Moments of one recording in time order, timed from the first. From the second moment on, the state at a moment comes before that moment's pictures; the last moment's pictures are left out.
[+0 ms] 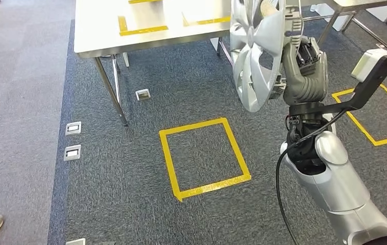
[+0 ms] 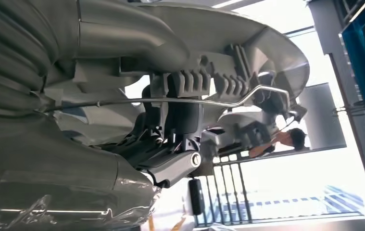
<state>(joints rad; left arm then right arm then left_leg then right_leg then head) -0.10 0.04 -1.22 -0.31 1.30 0.21 -0.25 -0.57 -0.36 0.57 -1.69 -0.77 -0.46 -0.18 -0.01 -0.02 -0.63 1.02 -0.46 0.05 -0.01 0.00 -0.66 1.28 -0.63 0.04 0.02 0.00</state>
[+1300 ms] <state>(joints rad) -0.11 0.04 -1.22 -0.31 1.30 0.21 -0.24 -0.58 -0.34 0.59 -1.67 -0.76 -0.46 -0.18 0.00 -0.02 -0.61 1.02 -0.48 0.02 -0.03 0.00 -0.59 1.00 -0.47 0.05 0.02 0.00</state>
